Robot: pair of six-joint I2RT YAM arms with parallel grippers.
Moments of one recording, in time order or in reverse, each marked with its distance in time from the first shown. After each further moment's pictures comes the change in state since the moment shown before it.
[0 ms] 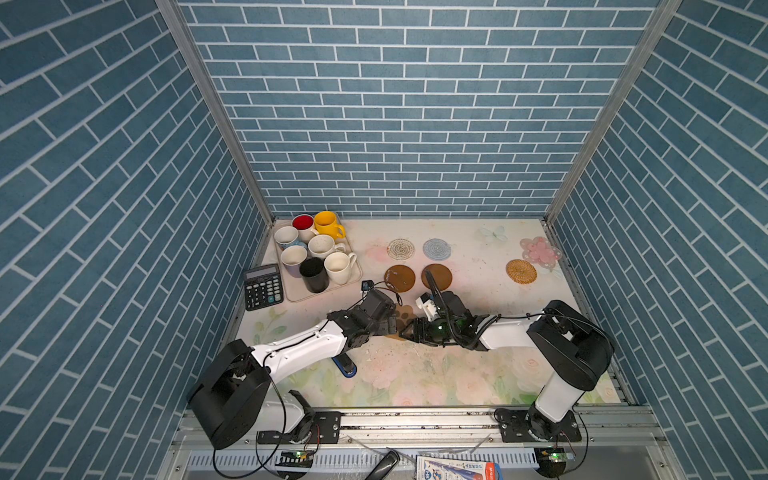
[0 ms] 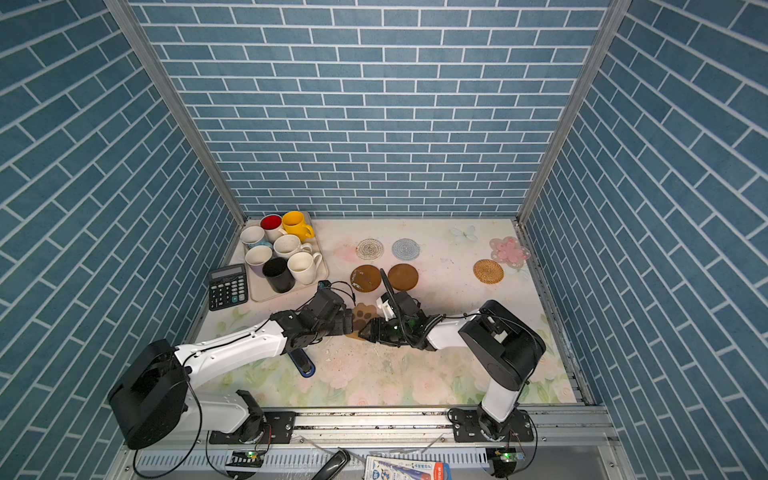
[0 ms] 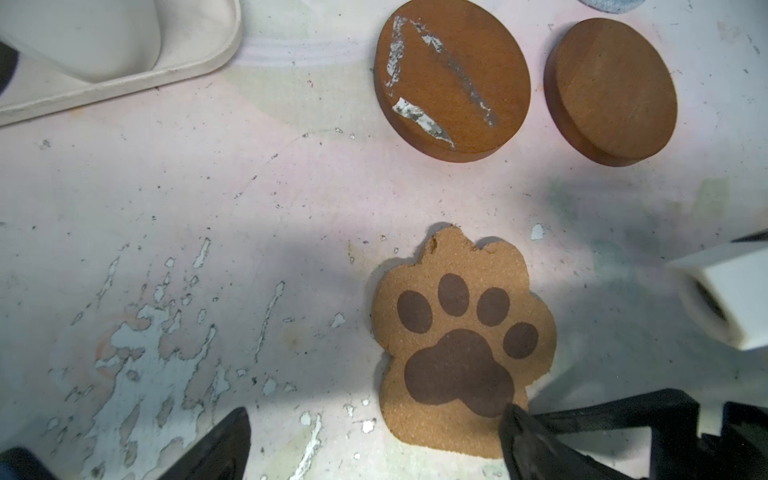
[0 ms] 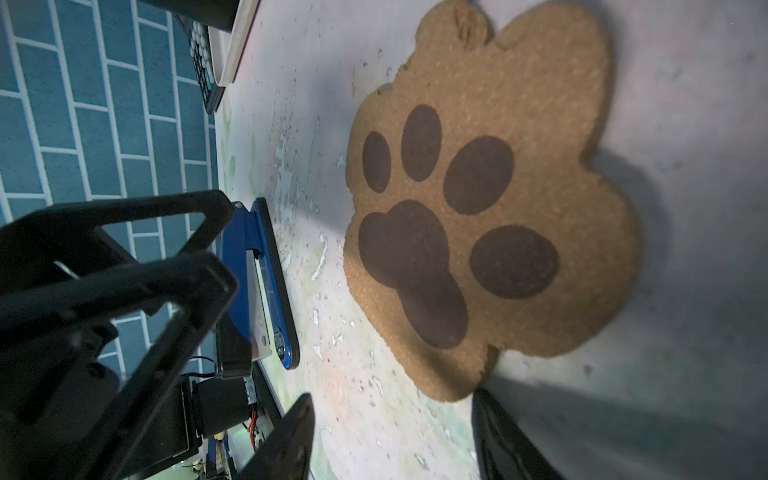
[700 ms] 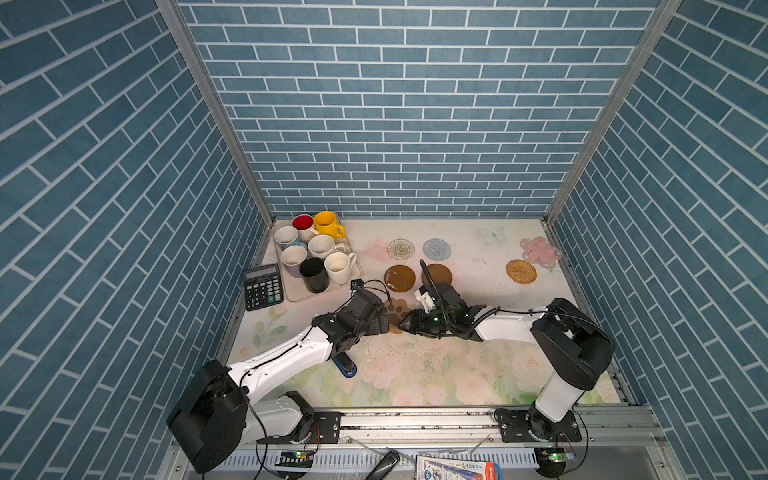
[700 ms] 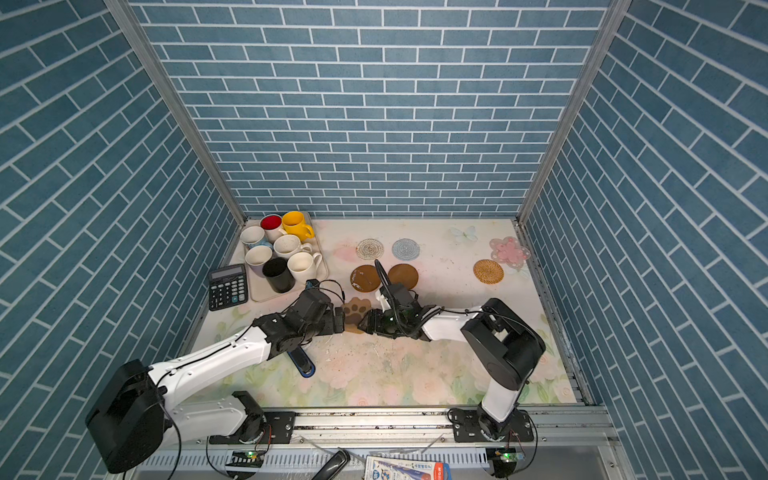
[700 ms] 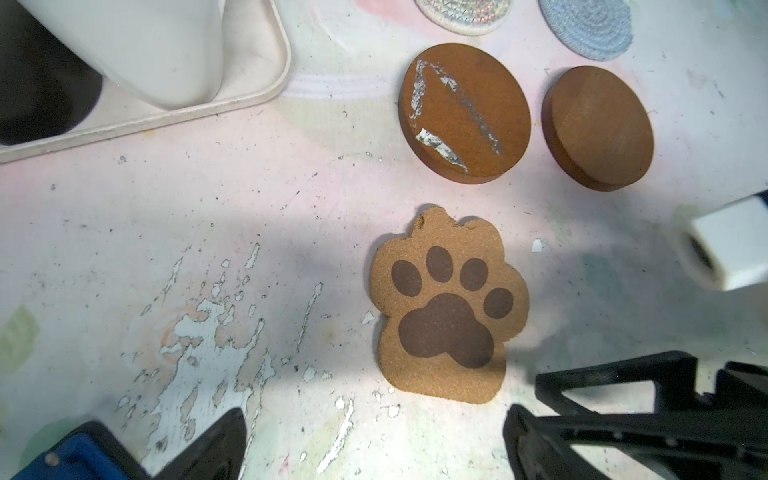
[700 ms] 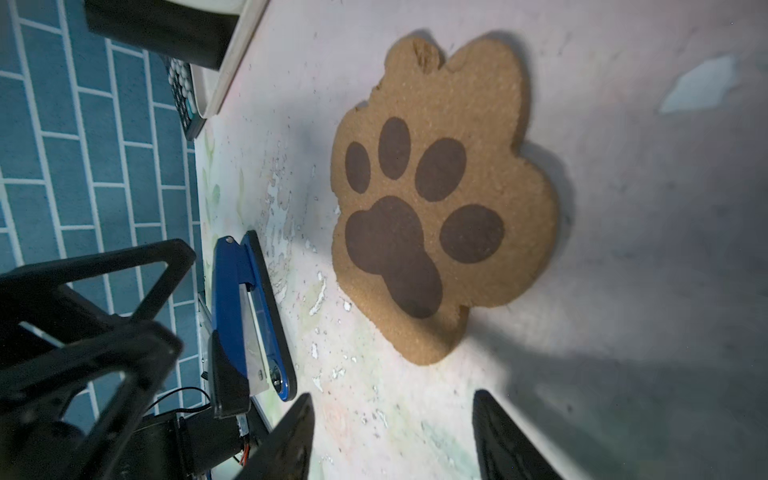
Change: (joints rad) left arm 0.044 -0.154 -0.039 -0.045 0.021 0.024; right arm -0.017 -0.080 0.107 -0.228 0.080 -0.051
